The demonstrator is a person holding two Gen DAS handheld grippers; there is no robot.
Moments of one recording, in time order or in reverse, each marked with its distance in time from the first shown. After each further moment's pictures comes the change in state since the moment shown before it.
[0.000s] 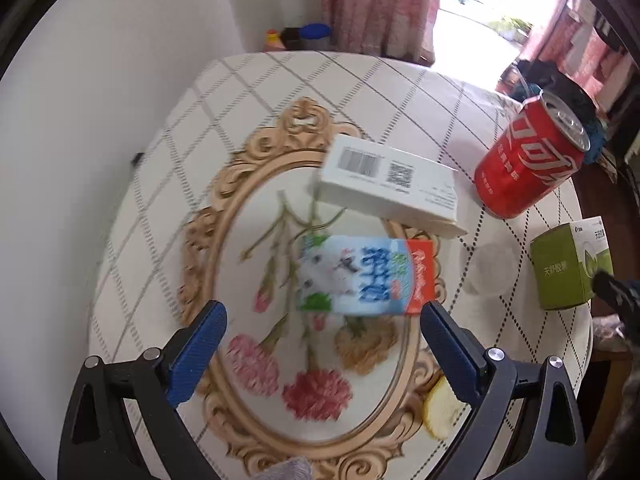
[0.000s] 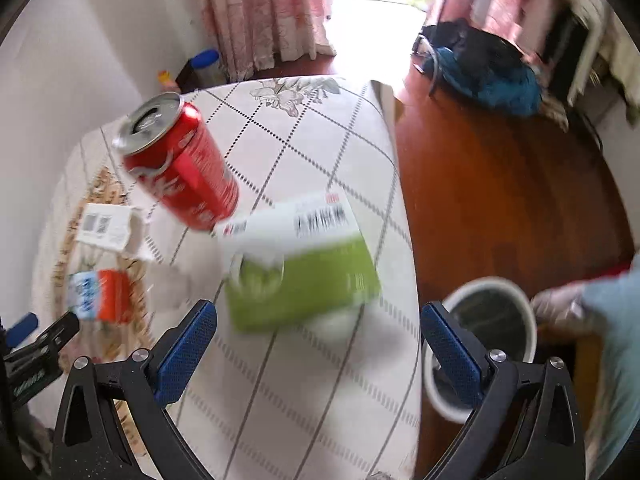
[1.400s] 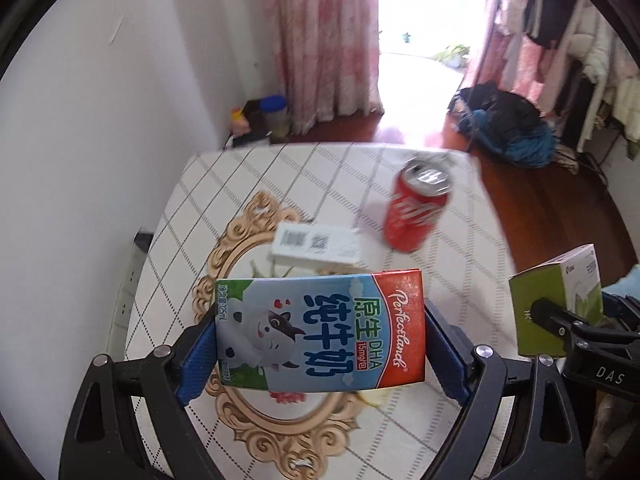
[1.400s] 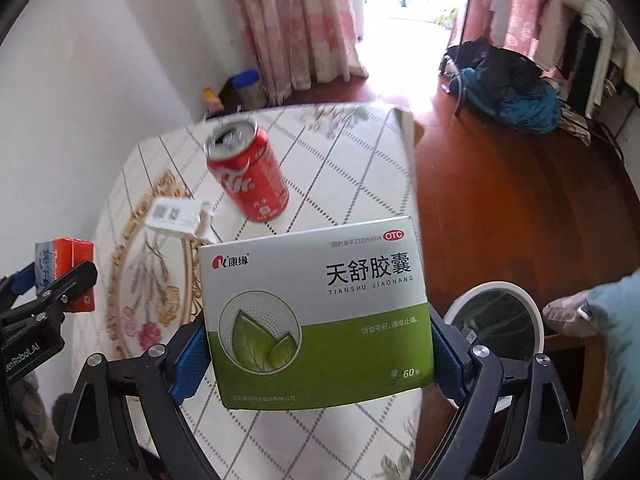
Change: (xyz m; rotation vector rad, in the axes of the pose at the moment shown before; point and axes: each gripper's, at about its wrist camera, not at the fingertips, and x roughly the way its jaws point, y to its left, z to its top) left arm -0.124 -0.046 -0.017 0.152 -0.245 -0.067; right arm -0.083 -0.014 -0.042 0.002 -0.102 0.142
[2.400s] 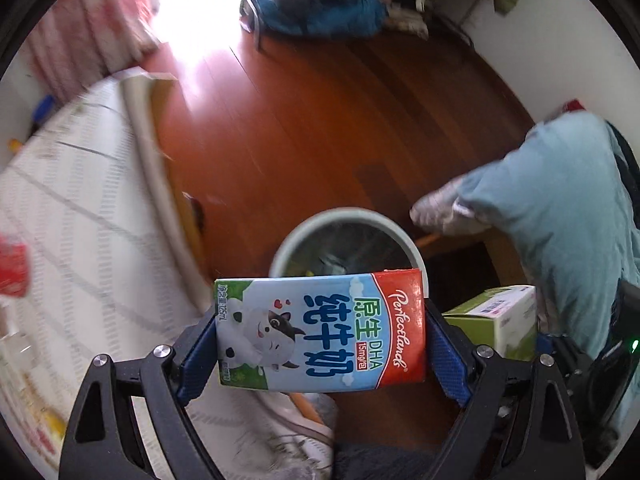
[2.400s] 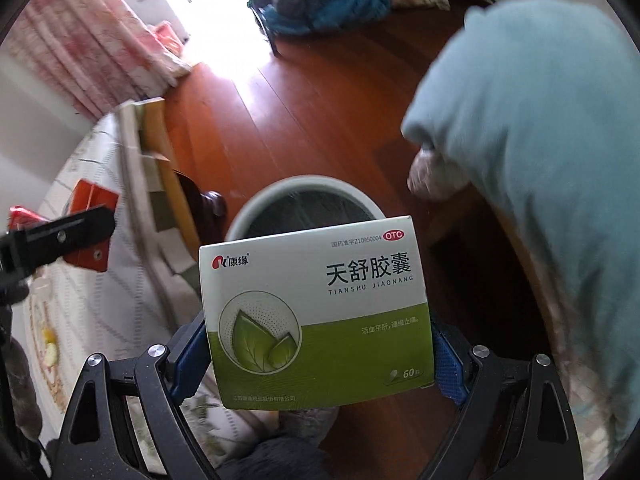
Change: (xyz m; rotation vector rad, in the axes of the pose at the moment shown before) left arm 0.117 -0.356 -0.013 0.383 0.400 -0.420; right arm 0.014 -0.330 -0.146 0.501 0.111 -0.154
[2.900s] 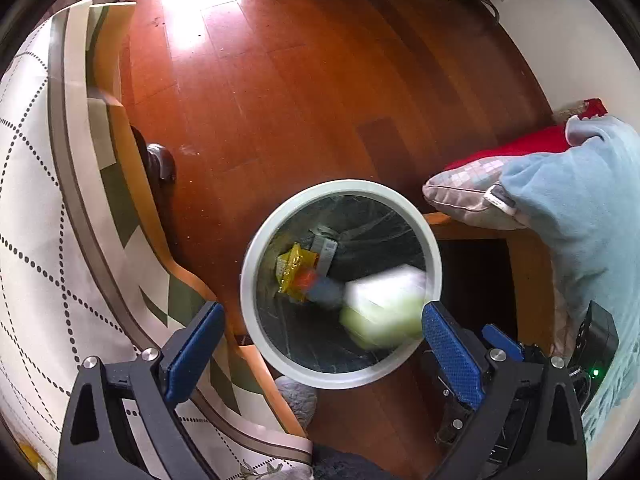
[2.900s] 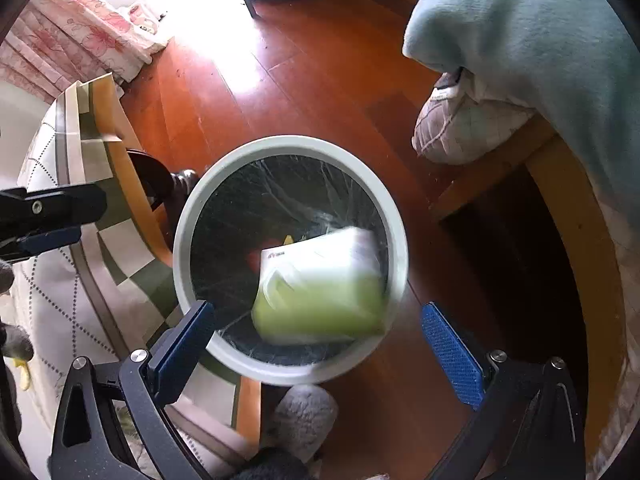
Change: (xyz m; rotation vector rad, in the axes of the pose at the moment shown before) left arm 0.076 0.011 0.025 -0.084 0.163 -0.033; right arm 0.100 -0.022 0.009 0.040 0.101 0.005
